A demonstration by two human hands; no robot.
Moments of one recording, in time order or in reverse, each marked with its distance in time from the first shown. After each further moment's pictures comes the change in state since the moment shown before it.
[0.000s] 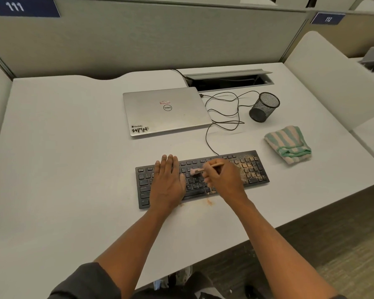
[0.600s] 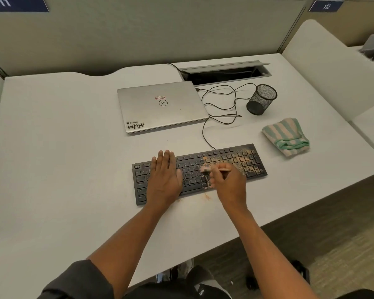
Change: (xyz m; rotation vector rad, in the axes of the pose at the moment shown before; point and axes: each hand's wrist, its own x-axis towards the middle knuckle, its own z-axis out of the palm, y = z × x) left_hand 0.001 -0.002 0.003 0.005 -0.006 0.000; right_hand -0.027 0.023 -0.001 0.022 0.224 0.029
